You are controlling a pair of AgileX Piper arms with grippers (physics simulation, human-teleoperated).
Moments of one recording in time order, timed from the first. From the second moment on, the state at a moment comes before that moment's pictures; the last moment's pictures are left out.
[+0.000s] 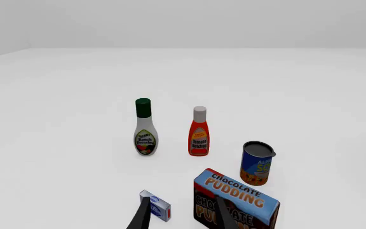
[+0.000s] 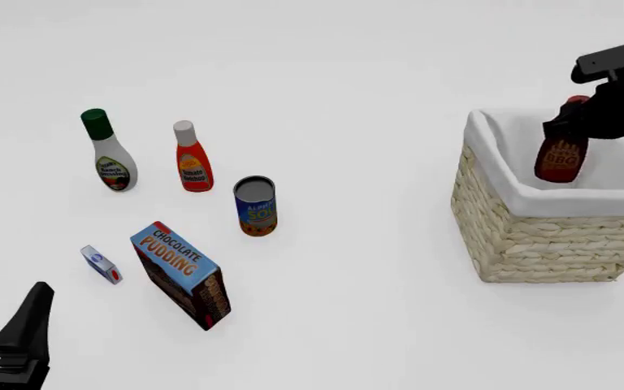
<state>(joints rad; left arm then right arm) 0.00 0.01 0.00 0.00 0.00 -0.19 1.56 -1.30 0.46 -0.35</state>
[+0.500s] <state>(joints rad) 0.00 0.01 0.00 0.00 0.00 -0.19 1.68 -1.28 0.39 -0.36</state>
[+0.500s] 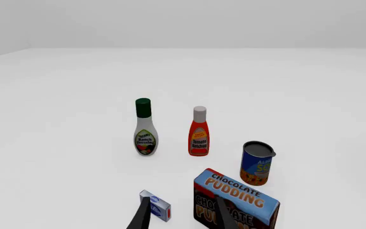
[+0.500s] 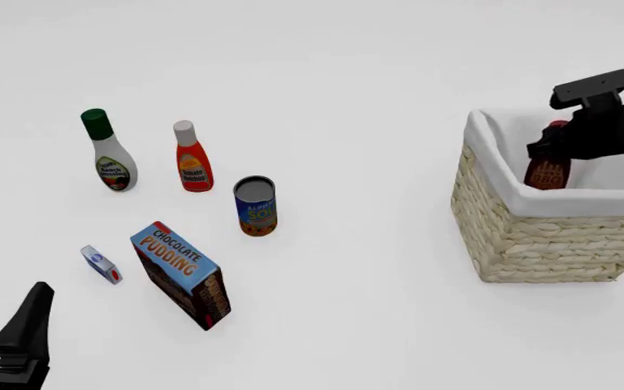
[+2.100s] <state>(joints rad) 0.00 0.01 0.00 0.00 0.00 -0.18 1.67 -1.32 0.41 -0.37</state>
